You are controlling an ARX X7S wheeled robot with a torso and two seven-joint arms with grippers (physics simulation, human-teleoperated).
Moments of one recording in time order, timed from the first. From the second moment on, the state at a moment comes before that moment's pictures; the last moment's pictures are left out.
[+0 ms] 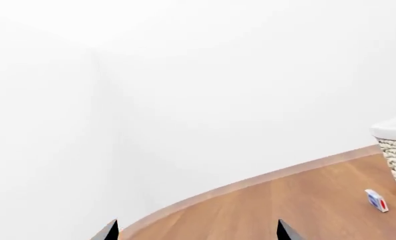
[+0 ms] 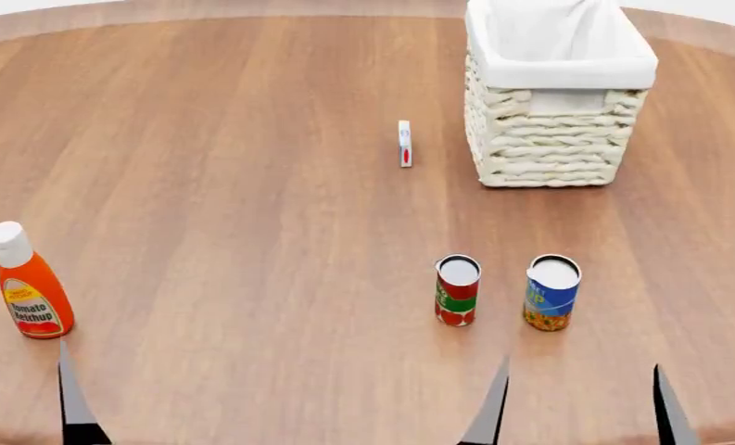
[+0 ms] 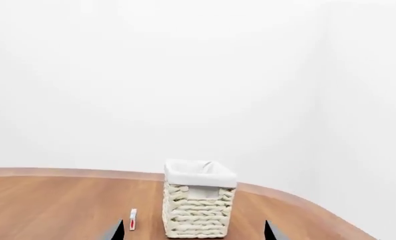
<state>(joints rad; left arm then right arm) 0.09 -0.11 0.19 0.59 0.41 -0.24 -0.31 -0.14 0.16 -0.07 -0.68 -0.03 0.22 0.24</state>
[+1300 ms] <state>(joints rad) 0.09 -0.15 0.27 0.60 0.45 -0.30 -0.42 -0.19 0.22 -0.16 -0.69 -0.08 0.17 0.31</state>
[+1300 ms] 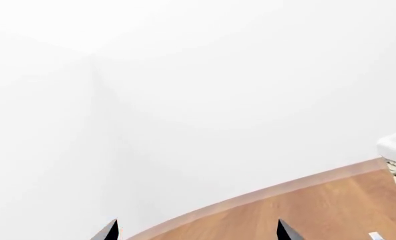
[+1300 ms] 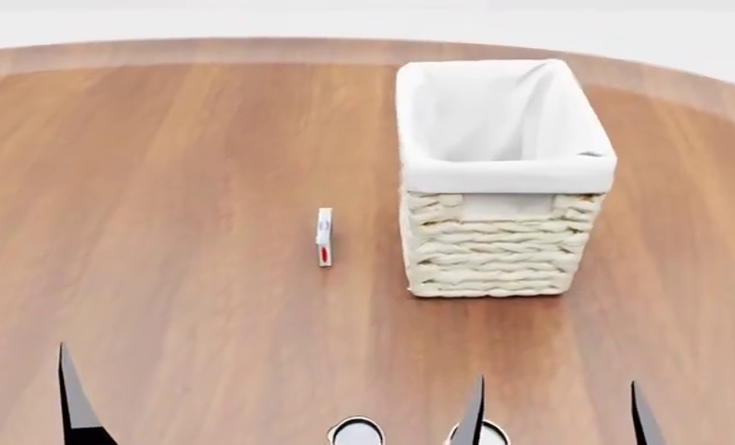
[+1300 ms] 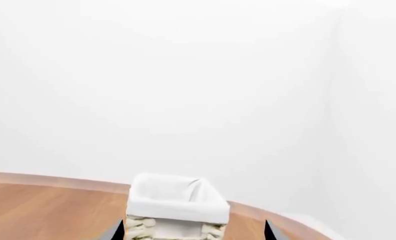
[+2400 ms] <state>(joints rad) 0.08 -0.18 0.30 0.55 0.40 -0.28 -0.47 -0.19 0.24 -0.21 -0.63 -0.09 0.12 0.35</state>
